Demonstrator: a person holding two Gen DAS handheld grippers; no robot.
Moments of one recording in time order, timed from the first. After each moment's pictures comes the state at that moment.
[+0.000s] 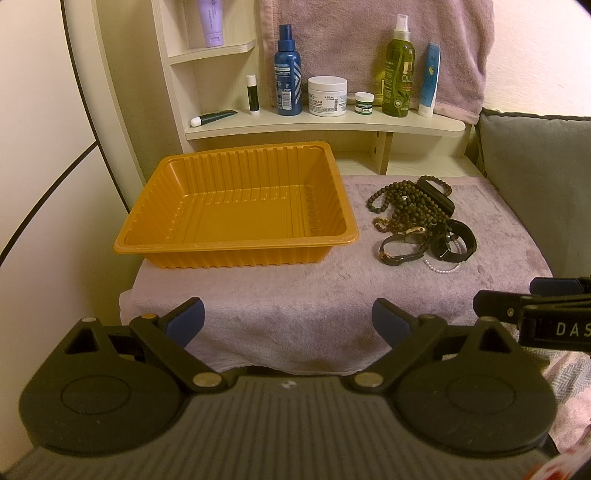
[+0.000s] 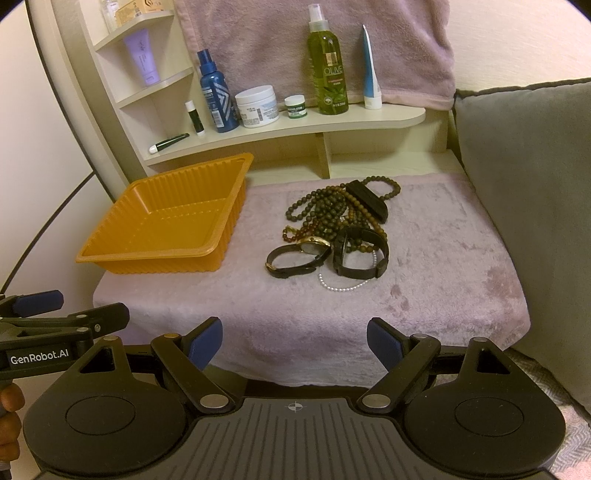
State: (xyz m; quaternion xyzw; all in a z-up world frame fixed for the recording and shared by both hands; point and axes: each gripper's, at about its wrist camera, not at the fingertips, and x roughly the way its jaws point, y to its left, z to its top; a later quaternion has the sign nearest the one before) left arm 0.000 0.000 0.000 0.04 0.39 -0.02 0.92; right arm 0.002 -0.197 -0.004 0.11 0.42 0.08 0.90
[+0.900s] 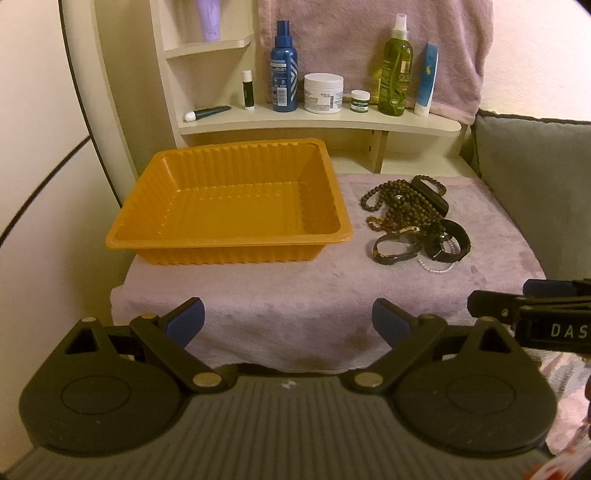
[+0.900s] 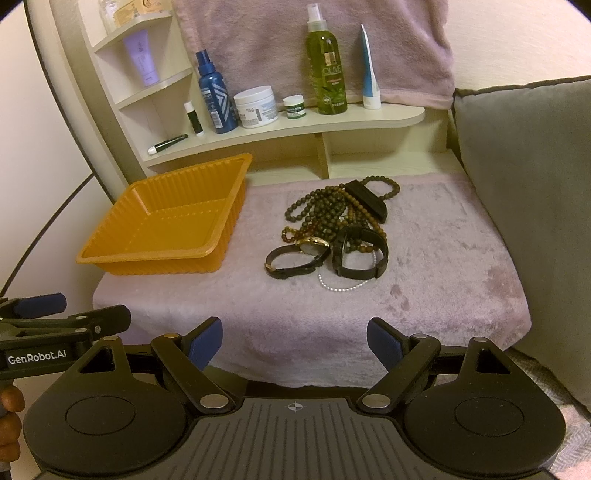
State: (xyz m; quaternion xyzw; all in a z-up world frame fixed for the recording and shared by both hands) left arm 0.001 0.003 0.000 0.03 0.40 -0.03 0.92; right arm 0.003 -0.200 -0.009 0.11 0.42 0.08 0.90
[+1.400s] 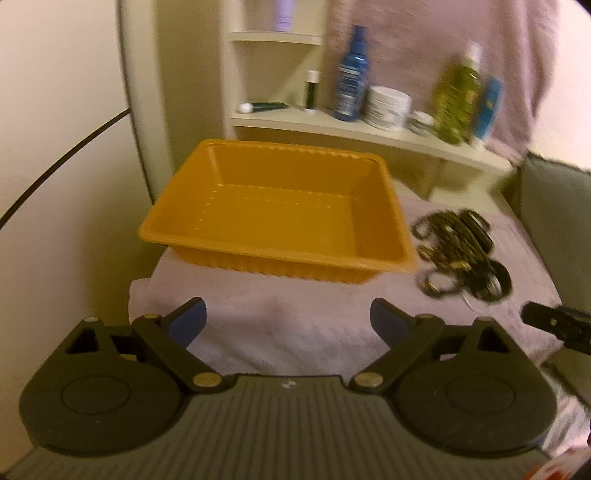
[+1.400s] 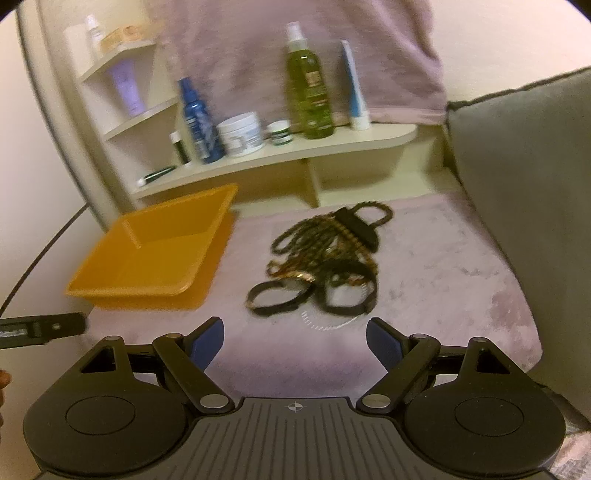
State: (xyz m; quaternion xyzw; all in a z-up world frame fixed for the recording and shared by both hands) left arm 0.030 0.056 -0.014 -0.04 0.39 0.02 0.92; right arm 0.031 -0.224 -0.030 0.14 0.37 0.08 0.92
